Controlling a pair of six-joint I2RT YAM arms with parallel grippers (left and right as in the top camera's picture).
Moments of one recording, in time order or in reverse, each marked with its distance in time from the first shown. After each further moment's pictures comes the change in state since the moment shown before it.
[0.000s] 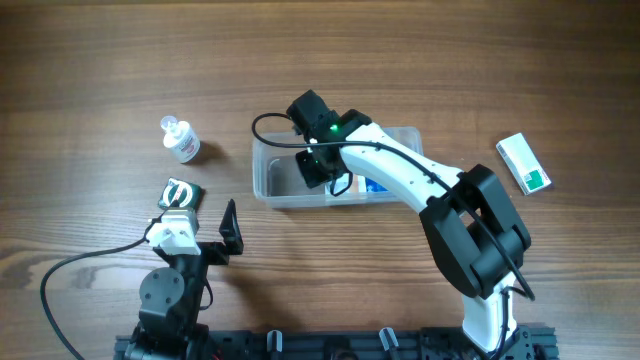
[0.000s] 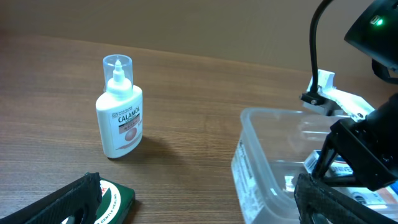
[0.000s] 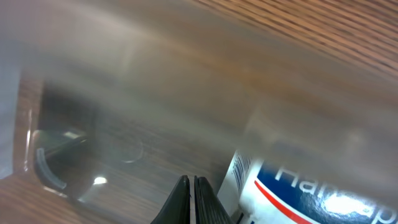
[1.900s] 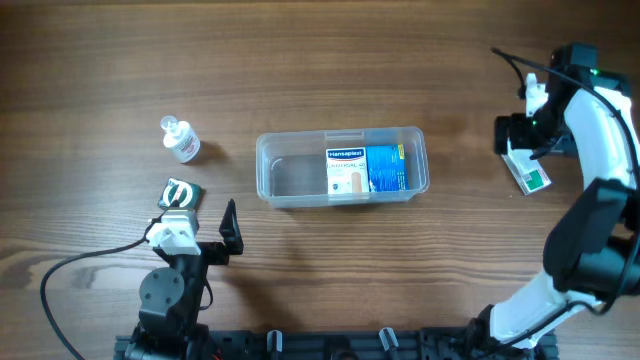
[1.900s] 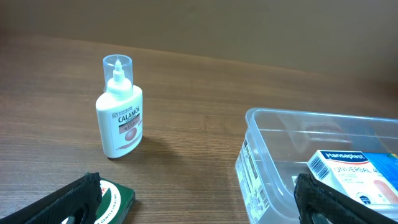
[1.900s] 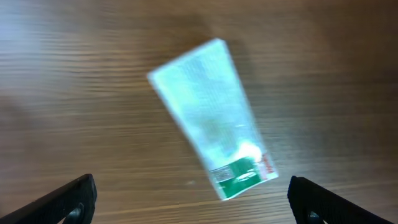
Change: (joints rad) left arm 0.000 0.000 0.000 0.000 0.000 0.000; right arm -0.960 -0.159 -0.008 -0.289 0.142 -0.501
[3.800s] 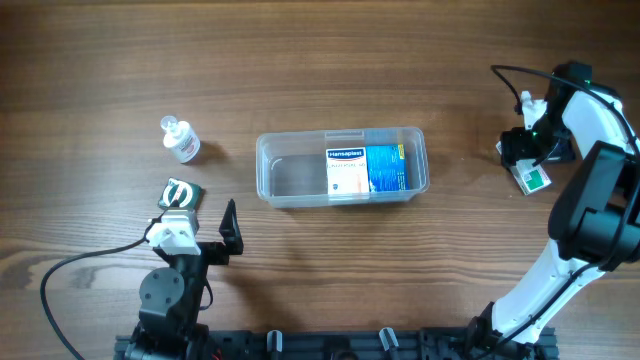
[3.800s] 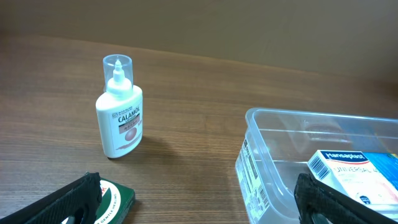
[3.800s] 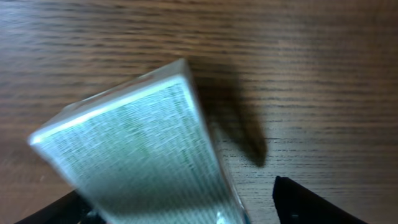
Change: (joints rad) left arm 0.000 0.000 0.000 0.000 0.000 0.000; right arm -0.058 0.187 -0.010 0.131 0.007 -0.130
